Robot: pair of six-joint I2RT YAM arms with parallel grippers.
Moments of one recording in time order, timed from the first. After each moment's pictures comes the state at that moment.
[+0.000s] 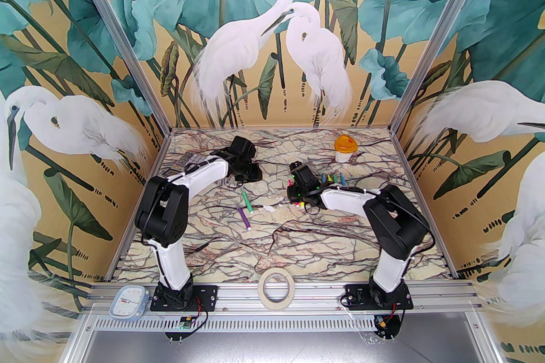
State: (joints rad) left arm -0.41 1.91 1.41 -0.61 0.24 -0.42; right arm 0.63 1.81 1.00 -0.12 0.04 0.39
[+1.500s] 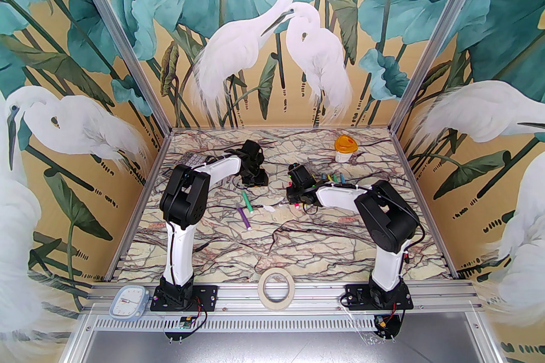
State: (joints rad) left arm -0.42 2.13 1.55 -0.67 0.29 -0.36; right arm 0.63 1.88 1.05 -0.16 0.05 0.40
